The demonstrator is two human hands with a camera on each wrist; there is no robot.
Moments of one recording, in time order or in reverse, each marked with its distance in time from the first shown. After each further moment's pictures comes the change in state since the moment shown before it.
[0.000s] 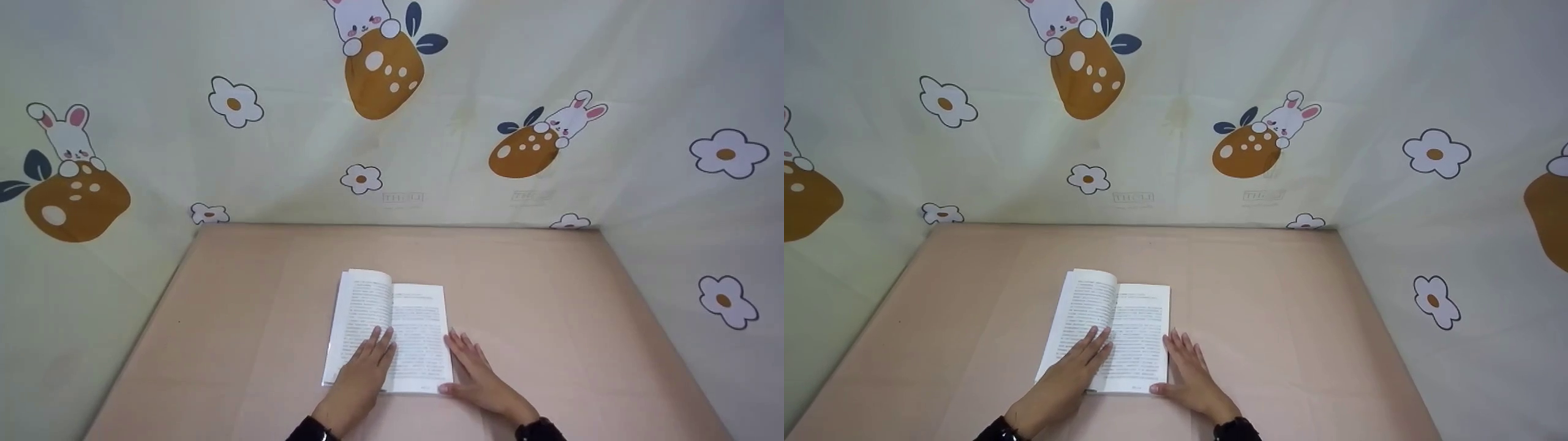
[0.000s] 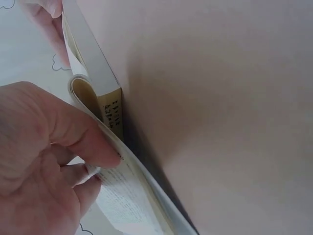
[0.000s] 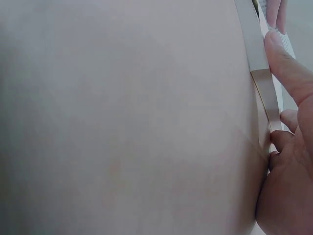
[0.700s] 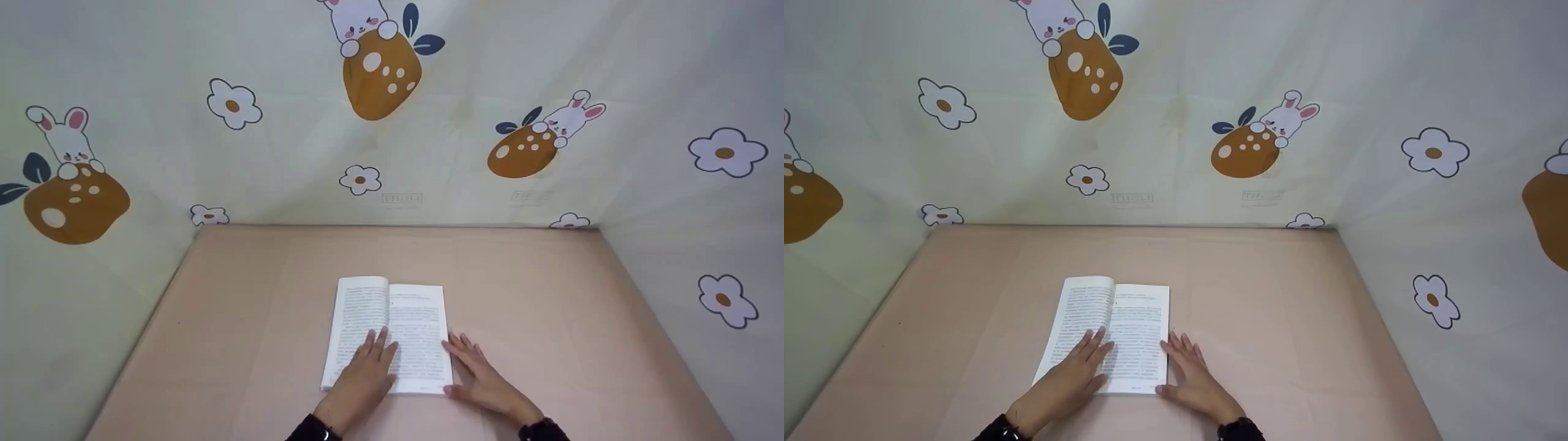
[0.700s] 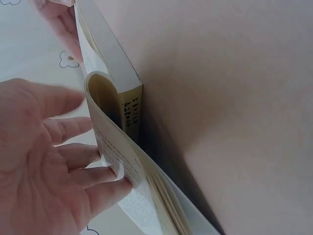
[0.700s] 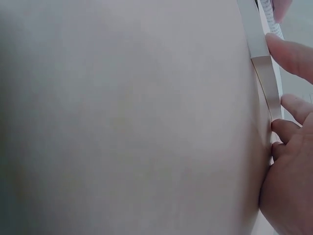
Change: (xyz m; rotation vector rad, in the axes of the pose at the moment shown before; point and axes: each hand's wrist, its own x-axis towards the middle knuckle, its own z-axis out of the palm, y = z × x) left_hand 0.003 0.005 -0.010 -0.231 -0.047 -0.099; right_hand -0.004 -0.001 -0.007 0.055 -0.025 0.026
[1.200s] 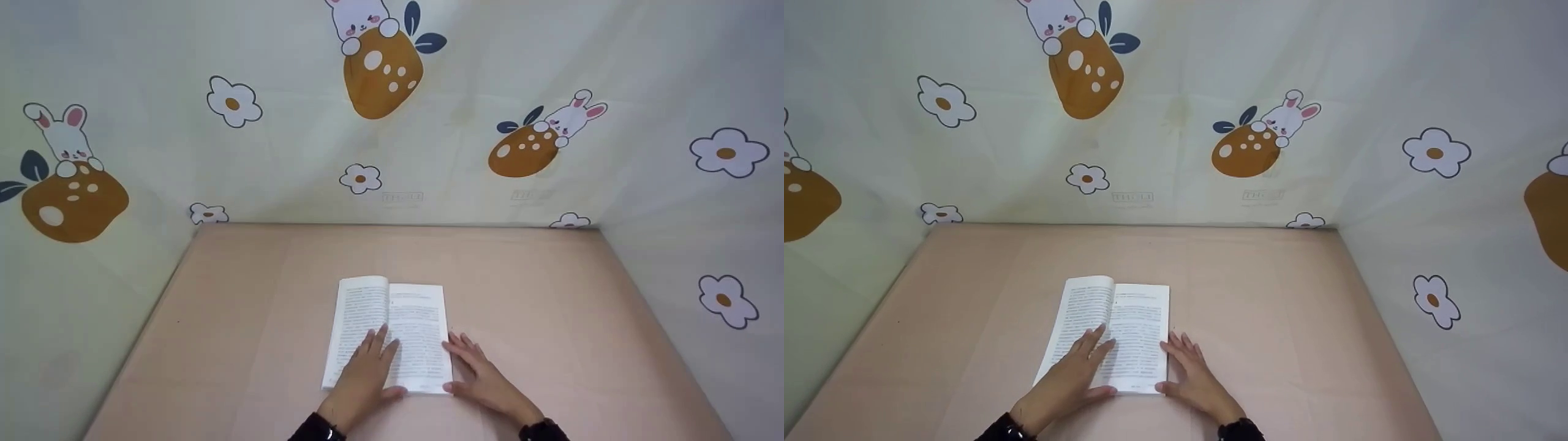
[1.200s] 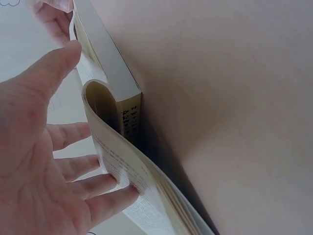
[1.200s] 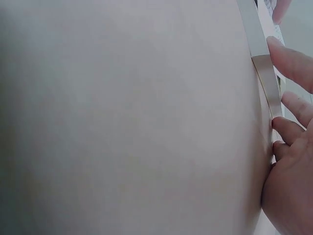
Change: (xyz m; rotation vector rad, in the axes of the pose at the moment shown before) left_hand 0.003 -0.001 0.006 0.042 0.066 0.011; right_hand -0.001 -0.001 -0.001 0.015 0.024 0.033
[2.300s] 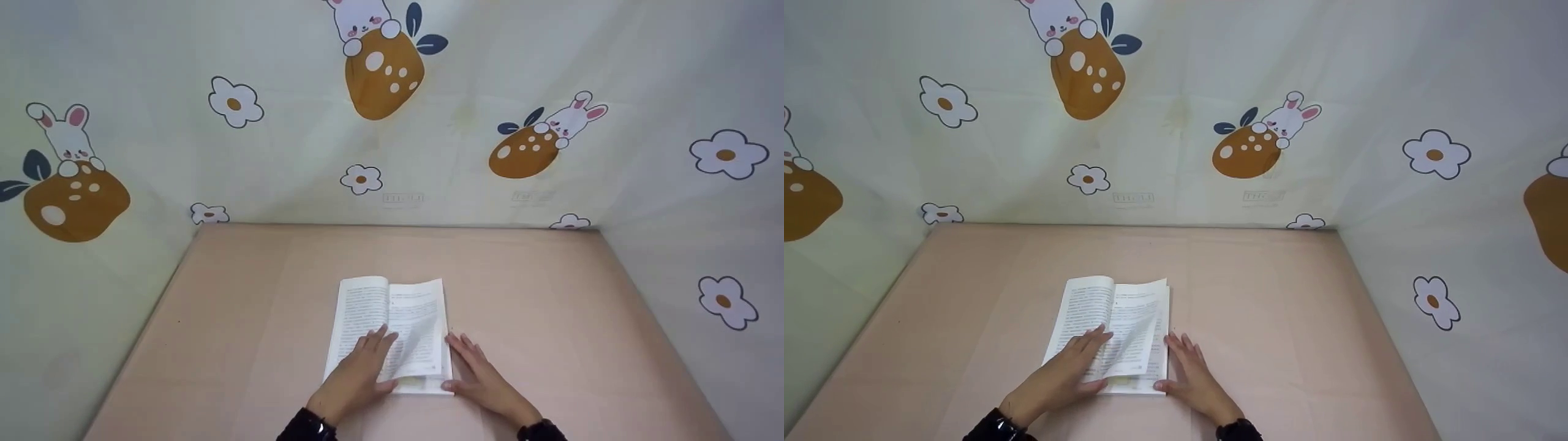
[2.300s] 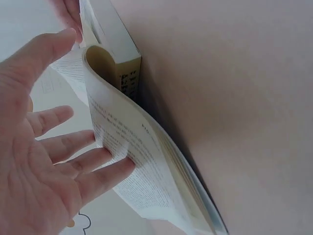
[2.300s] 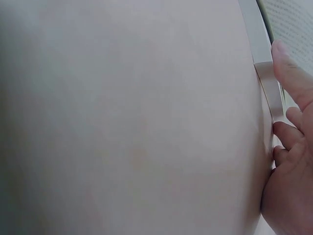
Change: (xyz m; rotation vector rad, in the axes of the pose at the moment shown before) left_hand 0.001 -0.013 -0.010 -0.131 0.013 0.054; right_hand -0.001 0.001 0.003 -0.029 0.029 0.036
